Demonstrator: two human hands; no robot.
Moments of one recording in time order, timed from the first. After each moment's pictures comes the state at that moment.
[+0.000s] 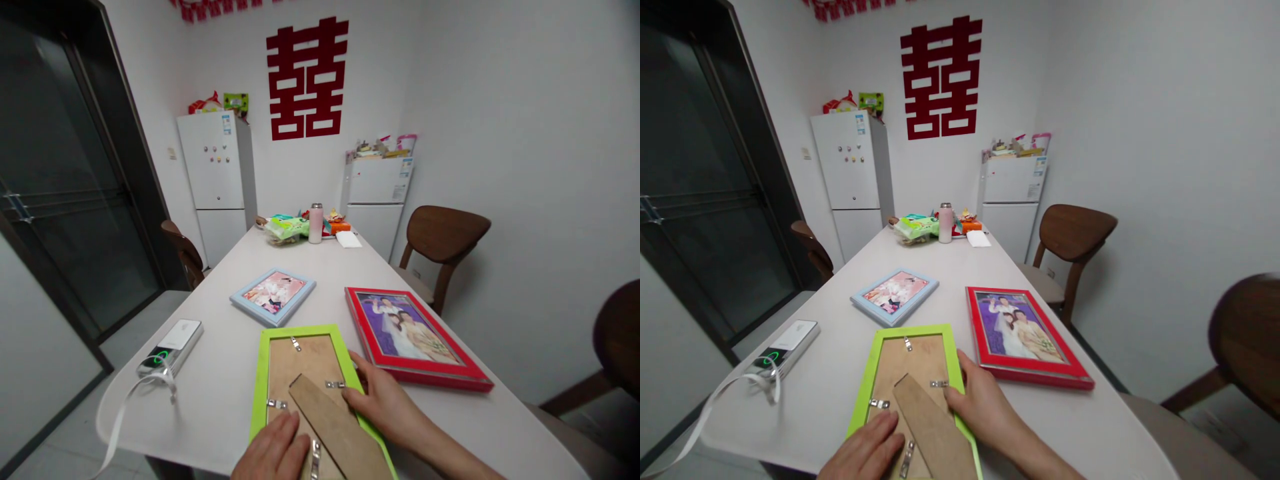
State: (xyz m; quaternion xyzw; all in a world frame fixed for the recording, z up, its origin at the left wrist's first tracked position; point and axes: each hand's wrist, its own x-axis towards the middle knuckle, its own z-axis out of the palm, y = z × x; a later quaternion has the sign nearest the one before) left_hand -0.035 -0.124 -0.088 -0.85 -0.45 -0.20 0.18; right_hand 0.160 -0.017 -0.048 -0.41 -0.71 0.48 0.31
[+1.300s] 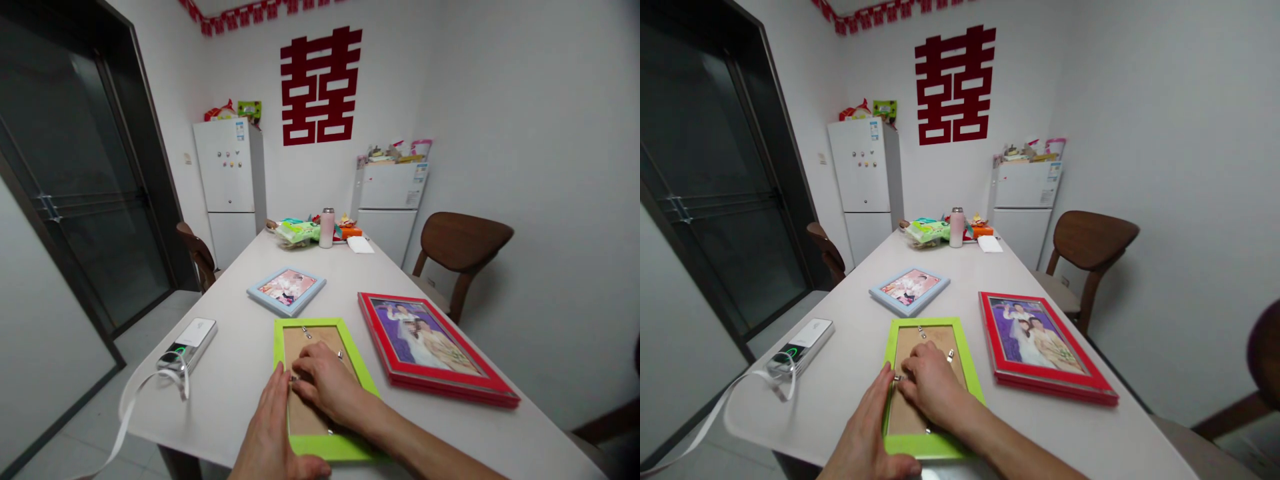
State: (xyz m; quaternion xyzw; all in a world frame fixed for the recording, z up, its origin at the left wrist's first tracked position) left_hand -0.033 -0.105 -0.092 -0.69 -0.66 -0.28 -0.10; right_hand 0.084 -0.005 -0.049 -0.32 -0.92 0.15 0.18
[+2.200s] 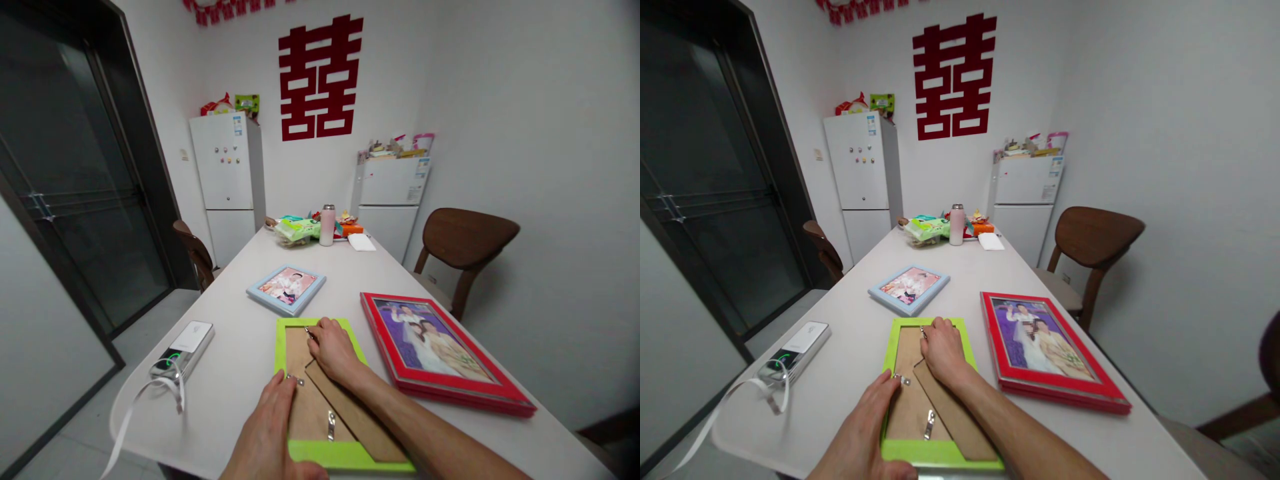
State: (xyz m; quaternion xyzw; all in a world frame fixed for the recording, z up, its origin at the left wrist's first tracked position) left_hand -0.042 -0.095 -0.076 -0.71 -0.66 -0.22 -0.16; right_hand 0.075 0.055 -0.072 -0.47 -0.87 0.03 0.16
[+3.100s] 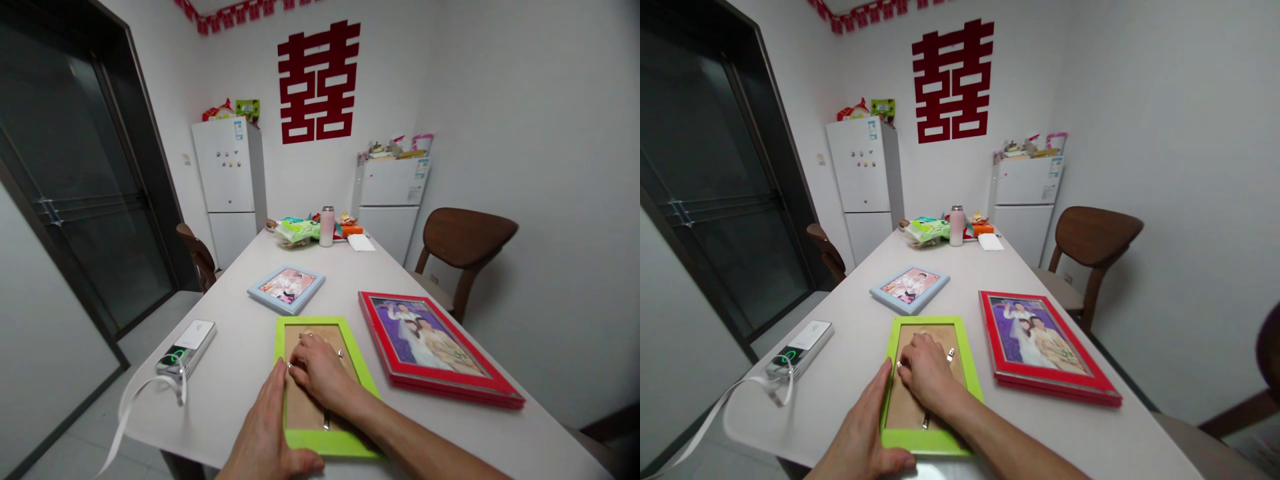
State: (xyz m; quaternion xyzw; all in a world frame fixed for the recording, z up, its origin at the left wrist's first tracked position) left_hand -0.037 -0.100 -0.080 -0.68 -0.64 -0.30 -0.16; right_hand 0.071 0.004 -0.057 -0.35 -0.91 0.13 0.19
